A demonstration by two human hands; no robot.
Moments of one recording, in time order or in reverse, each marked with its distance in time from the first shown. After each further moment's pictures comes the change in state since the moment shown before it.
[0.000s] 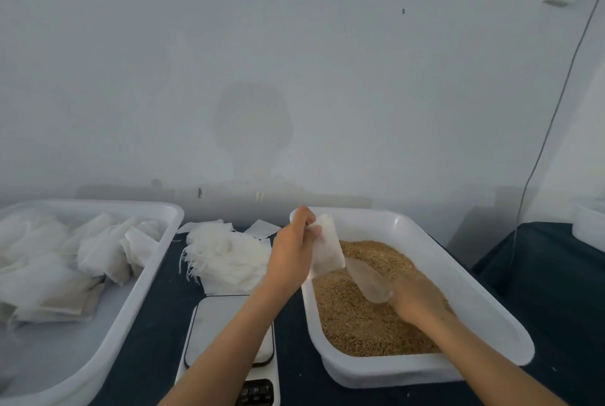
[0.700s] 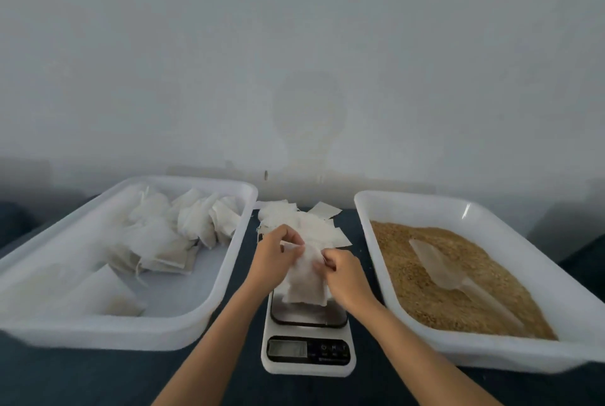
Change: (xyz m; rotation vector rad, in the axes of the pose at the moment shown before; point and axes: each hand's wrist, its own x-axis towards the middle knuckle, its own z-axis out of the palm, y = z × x) left_hand -0.062 -0.070 -0.110 0.005 0.026 -0.344; right_hand -0.045 -0.193 0.015 0.995 0.141 -0.509
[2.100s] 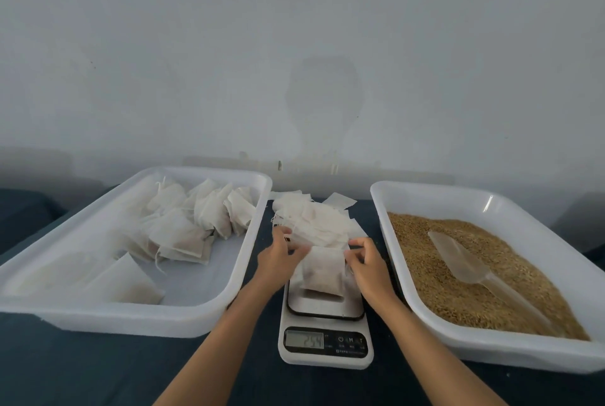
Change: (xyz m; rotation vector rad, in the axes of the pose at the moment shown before) left_hand 0.003 -0.037 -0.004 0.152 -0.074 -0.230; right_hand 0.013 0.045 0.013 0.238 0.131 0.196
